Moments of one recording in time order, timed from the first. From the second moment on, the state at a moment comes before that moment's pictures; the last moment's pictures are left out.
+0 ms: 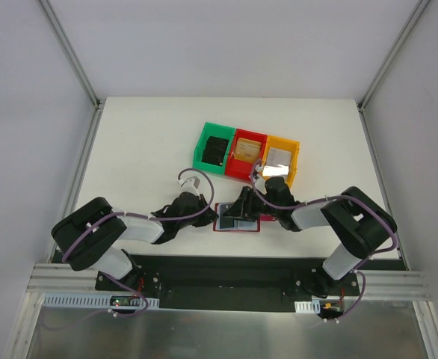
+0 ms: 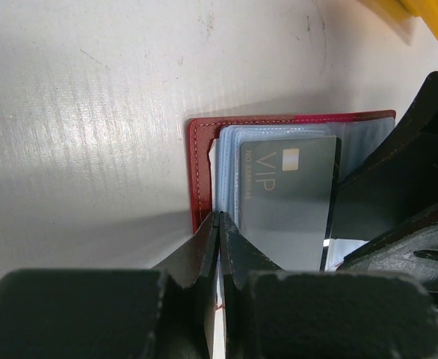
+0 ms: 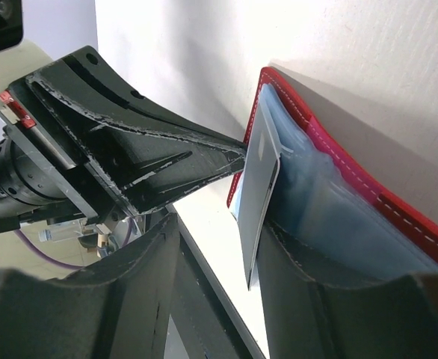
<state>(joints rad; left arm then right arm) -0.83 1.48 0.36 0.48 -0.03 -0.94 0.66 1.63 0.47 0.62 -0.59 0.95</state>
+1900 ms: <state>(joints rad) -0.85 1.44 0.35 0.40 -0.13 -1.00 0.62 1.56 0.43 0.58 -0.62 0.93</state>
